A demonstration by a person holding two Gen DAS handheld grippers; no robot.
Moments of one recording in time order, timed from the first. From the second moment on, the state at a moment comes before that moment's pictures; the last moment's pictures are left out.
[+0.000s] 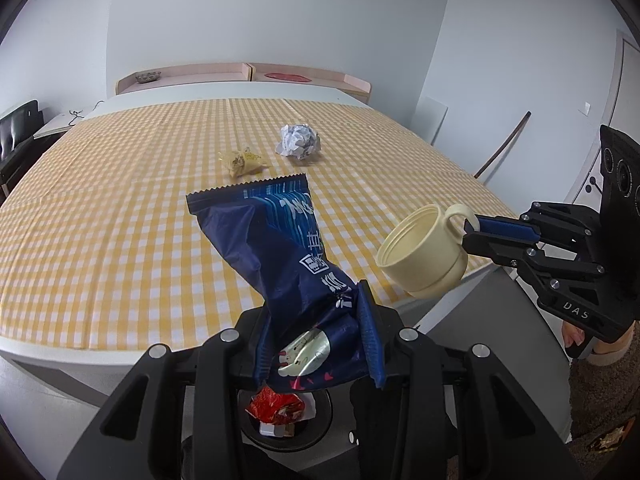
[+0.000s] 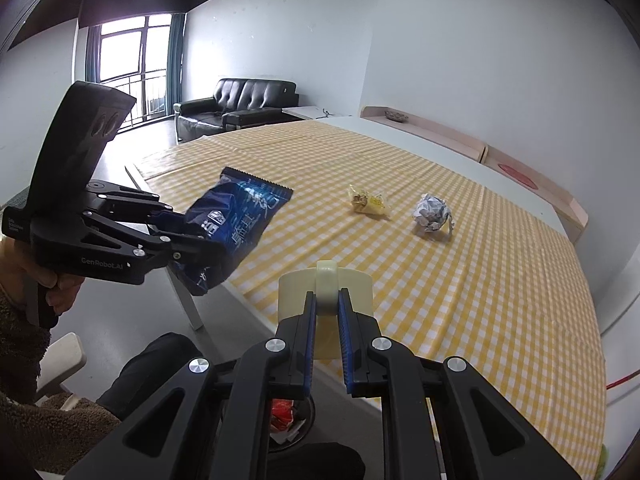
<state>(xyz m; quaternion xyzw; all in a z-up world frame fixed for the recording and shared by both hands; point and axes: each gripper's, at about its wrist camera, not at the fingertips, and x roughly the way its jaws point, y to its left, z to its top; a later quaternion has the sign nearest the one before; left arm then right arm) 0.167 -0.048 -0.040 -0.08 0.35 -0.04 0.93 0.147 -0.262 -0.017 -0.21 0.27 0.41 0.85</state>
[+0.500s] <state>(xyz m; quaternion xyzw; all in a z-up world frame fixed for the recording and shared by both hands) 0.117 -0.057 -0.061 -0.08 0.36 -0.04 0.93 0.093 -0.260 -0.036 -0.20 0.27 0.43 0.84</state>
